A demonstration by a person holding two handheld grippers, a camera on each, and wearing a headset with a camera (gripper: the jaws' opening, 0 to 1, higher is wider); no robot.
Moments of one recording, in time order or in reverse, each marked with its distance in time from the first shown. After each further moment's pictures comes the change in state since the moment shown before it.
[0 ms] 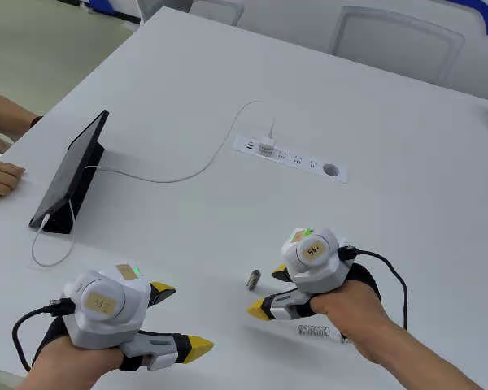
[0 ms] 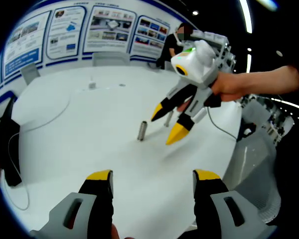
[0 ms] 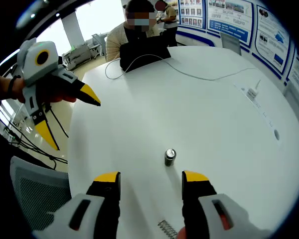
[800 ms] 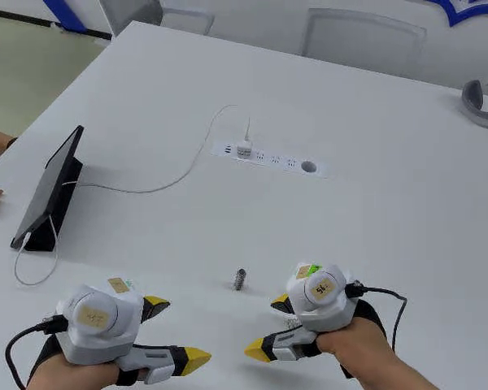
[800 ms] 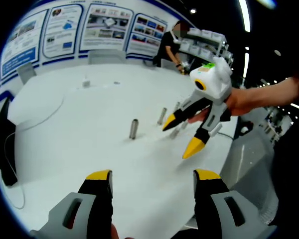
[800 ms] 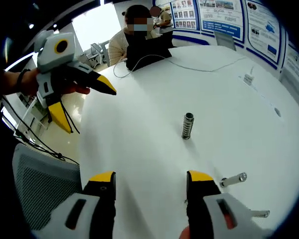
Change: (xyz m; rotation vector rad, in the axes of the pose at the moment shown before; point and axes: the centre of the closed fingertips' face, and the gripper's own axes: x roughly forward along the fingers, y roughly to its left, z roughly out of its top) left arm 0.004 -0.015 -0.002 0.003 0.021 -0.026; right arm -0.008 0.029 -0.044 0.078 -0.072 0.015
